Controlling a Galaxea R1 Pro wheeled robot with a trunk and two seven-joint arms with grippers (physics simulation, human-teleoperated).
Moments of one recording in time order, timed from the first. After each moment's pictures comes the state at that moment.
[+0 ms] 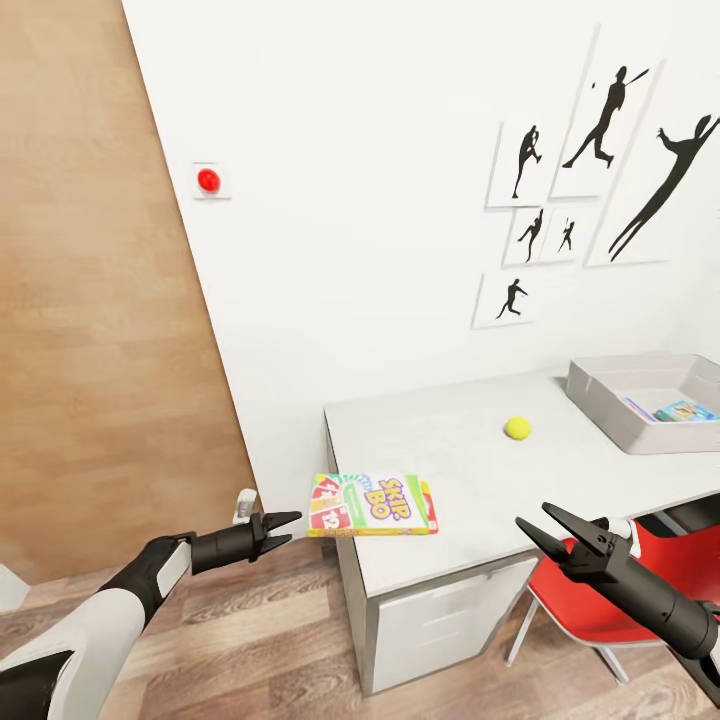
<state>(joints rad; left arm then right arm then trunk) -0.80 0.13 0.23 -0.28 0.17 0.65 -1.15 -0.11 -0.23 -0.38 -1.56 -1.08 1.04 0.88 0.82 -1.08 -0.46</state>
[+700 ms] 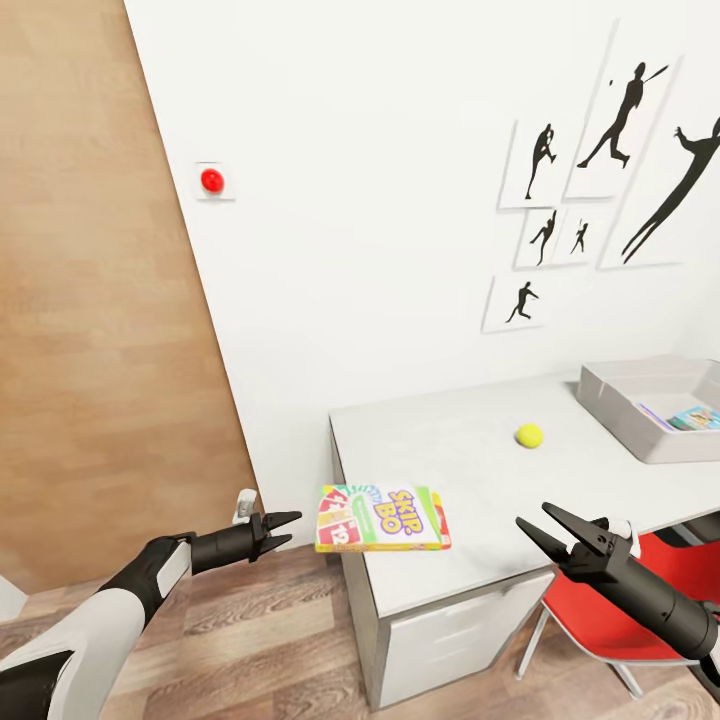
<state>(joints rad) -0.80 0.13 0.23 -0.28 0.17 0.65 -1.15 -0.11 -0.23 -0.38 -1.56 -1.08 1.04 0.88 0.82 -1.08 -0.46</state>
